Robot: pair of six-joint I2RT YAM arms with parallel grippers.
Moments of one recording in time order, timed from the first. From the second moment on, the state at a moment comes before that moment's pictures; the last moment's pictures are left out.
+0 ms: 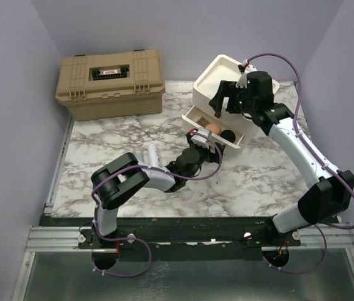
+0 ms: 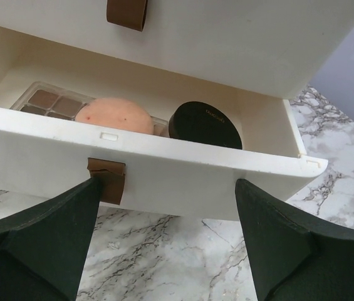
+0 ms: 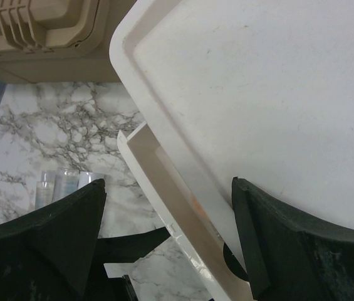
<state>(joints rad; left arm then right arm) -0.99 1.89 0.88 1.00 -0.39 -0.25 0.37 1.50 1.44 -0.40 -0.12 0.34</state>
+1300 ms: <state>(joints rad) -0.92 2.14 1.11 1.13 -0.31 -0.45 0.36 1.43 1.33 -0.27 -0.09 0.64</state>
